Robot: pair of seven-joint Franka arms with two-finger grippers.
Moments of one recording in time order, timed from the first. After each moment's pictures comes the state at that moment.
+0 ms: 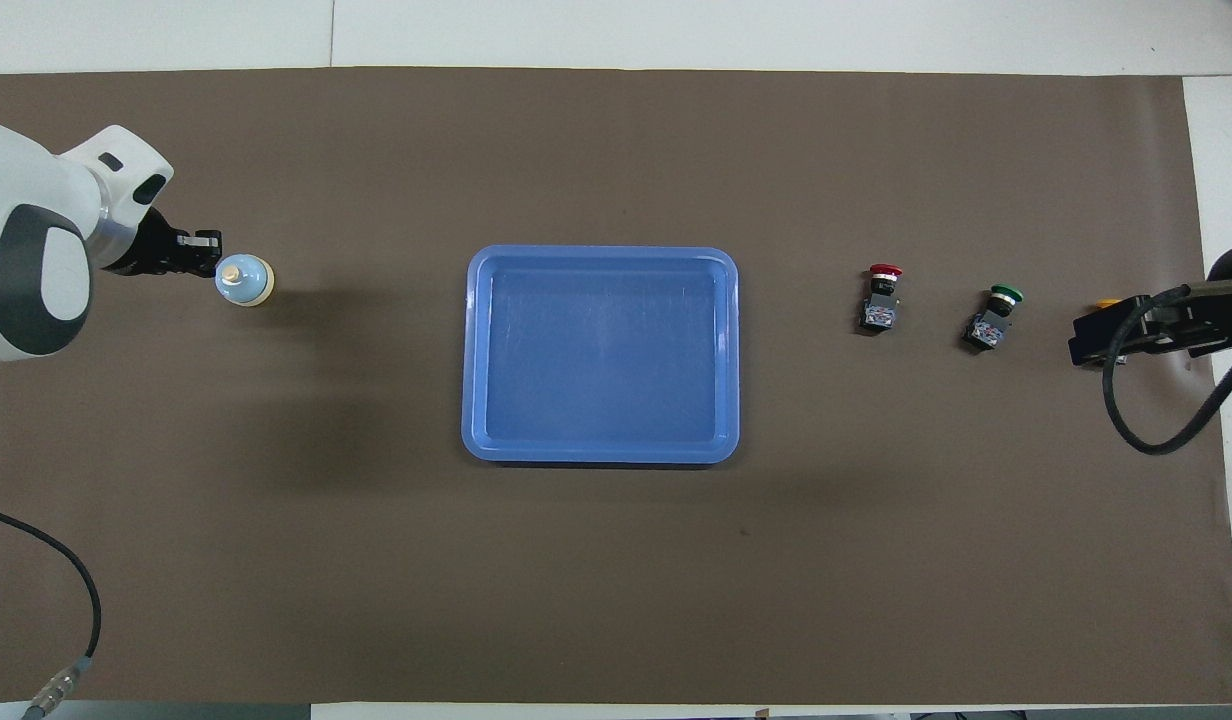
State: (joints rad) left arm 0.03 0.14 -0.02 -1.72 -0.01 1.90 -0.01; right arm 0.06 -0.04 -0.06 -1.62 -0.01 1.47 -0.03
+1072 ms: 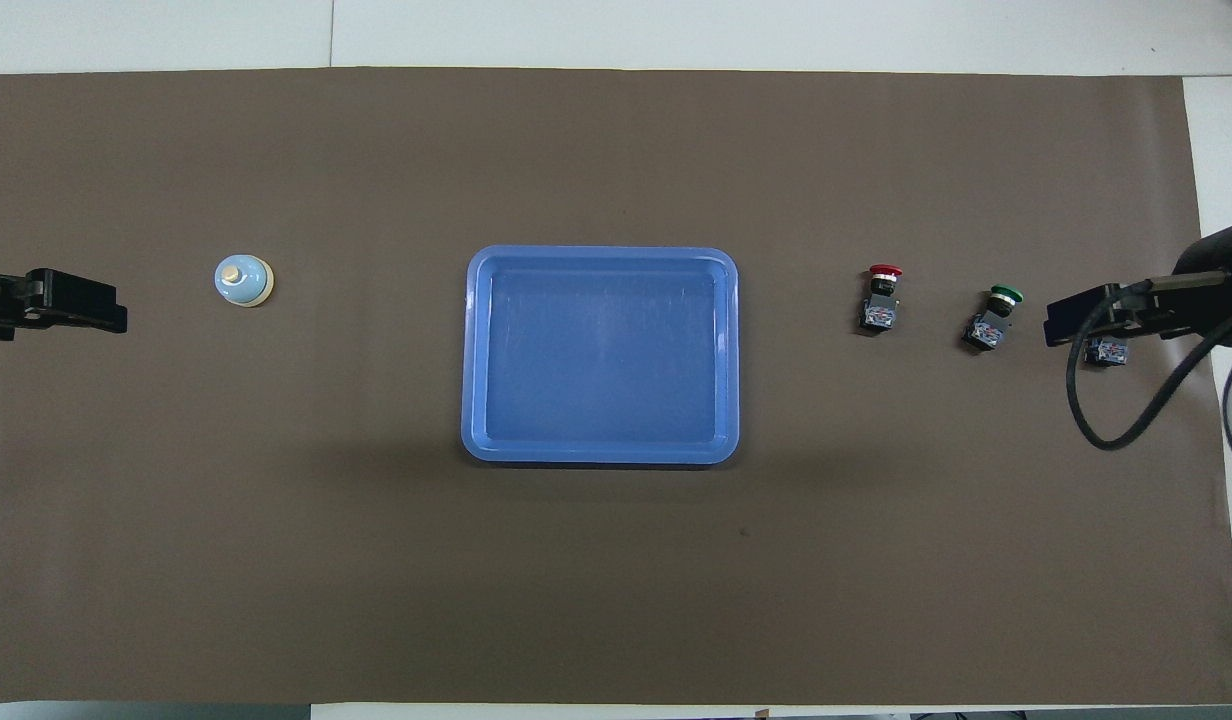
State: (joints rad) left arm 0.00 -0.05 -0.04 -1.69 -0.01 1.63 -0.01; right arm 0.08 -0.04 -0.05 -1.72 -0.01 1.63 0.00
